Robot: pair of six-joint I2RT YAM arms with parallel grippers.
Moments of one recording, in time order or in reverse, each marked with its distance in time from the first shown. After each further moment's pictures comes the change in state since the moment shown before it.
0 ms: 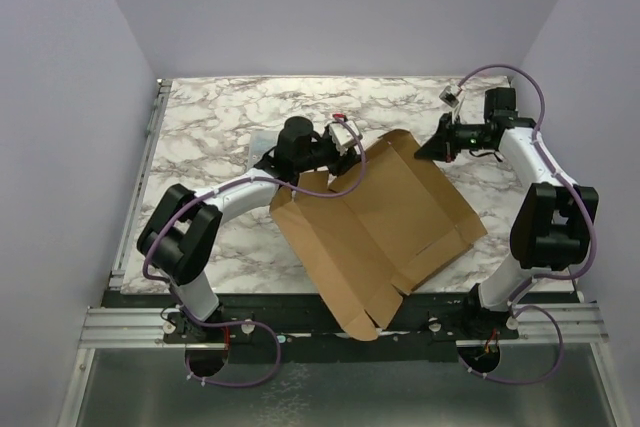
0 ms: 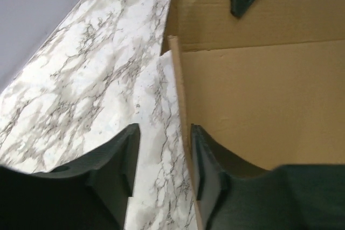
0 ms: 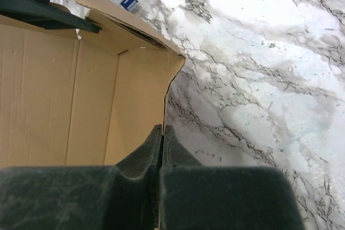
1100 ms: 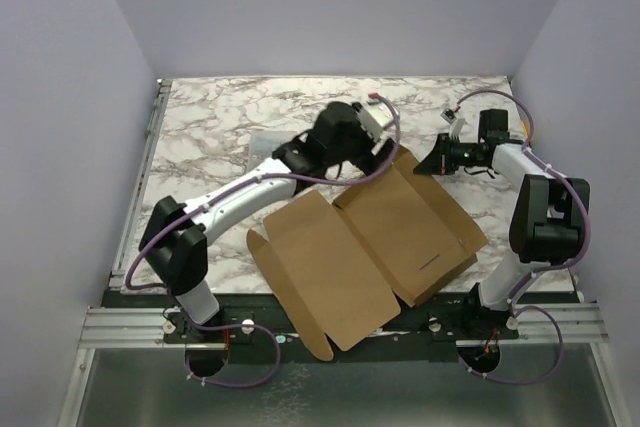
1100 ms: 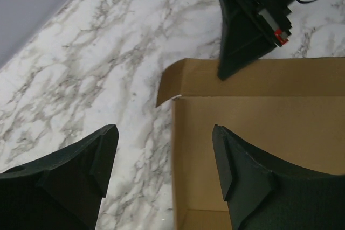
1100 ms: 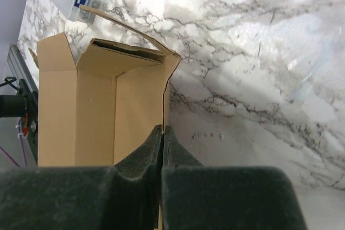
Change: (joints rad) left arm -0.111 -0.056 0.369 -0.551 -0.342 -0.157; right arm -0.014 0.051 -0.191 0.266 0.120 0.349
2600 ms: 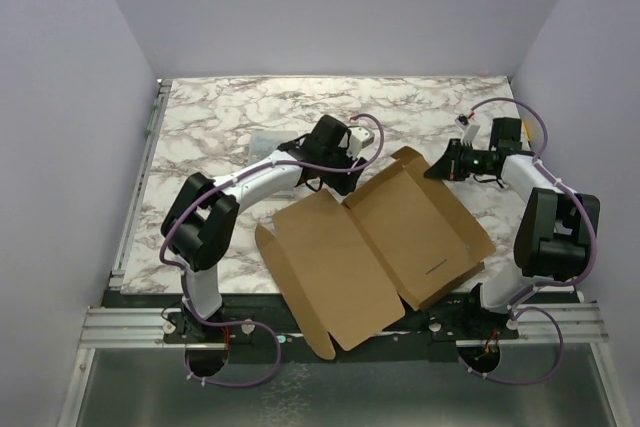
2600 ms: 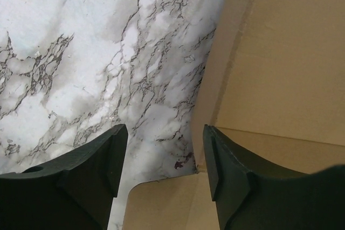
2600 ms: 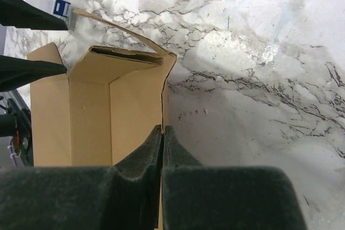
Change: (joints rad) left arm 0.035 0.209 -0.063 -0.239 0.054 -0.077; right arm -0.061 -0.111 -0.124 0.050 0.079 0.066
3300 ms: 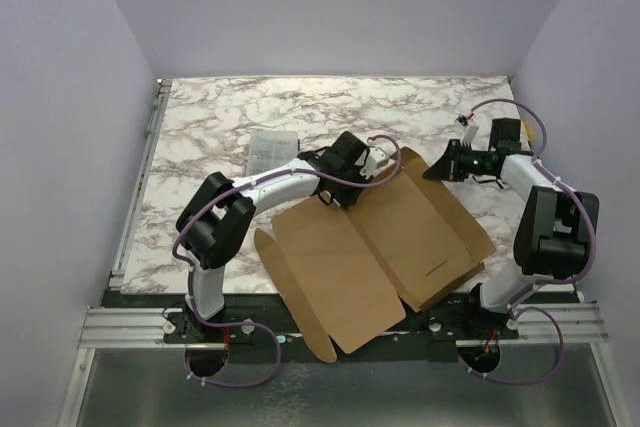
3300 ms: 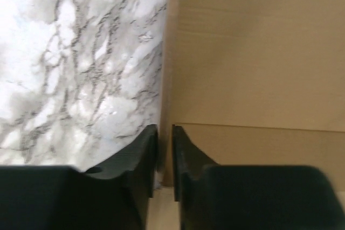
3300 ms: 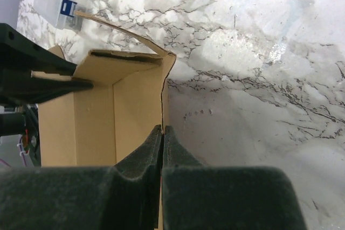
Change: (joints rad) left arm -0.088 0.053 0.014 -0.062 -0.013 -0.003; right arm 0.000 0.012 0.000 0.000 -0.019 0.014
